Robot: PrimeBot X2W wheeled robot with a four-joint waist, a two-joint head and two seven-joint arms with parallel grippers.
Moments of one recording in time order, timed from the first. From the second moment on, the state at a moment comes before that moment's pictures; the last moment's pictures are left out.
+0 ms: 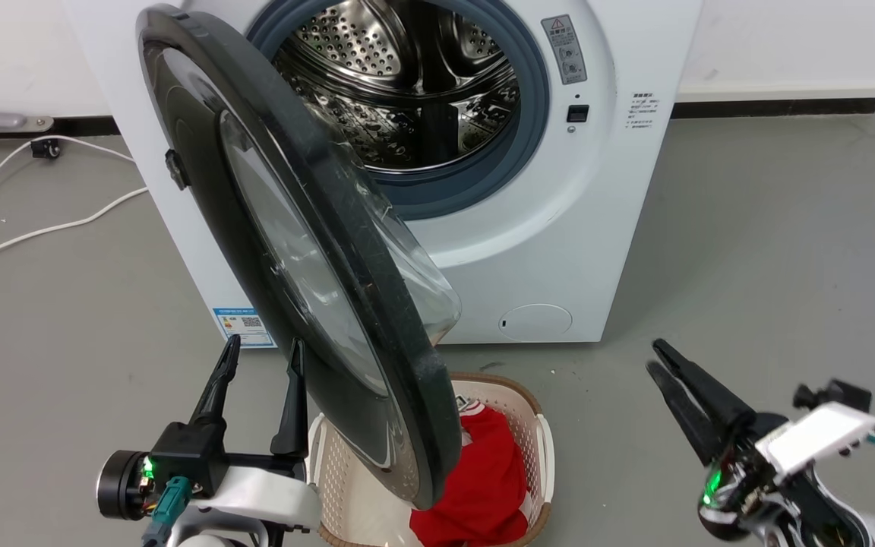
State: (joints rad) left arm -0.04 0.05 -0.06 0.09 -0.09 -0.04 -0.26; right arm -0.17 -0.10 0.03 0.27 1.62 0.13 0.46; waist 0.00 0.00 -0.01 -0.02
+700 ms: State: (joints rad) left arm -0.03 0.05 -0.04 0.09 -0.08 -0.05 -0.26; right arm -0.03 -0.10 -0.10 0.11 0.51 0.13 -0.20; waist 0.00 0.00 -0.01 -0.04
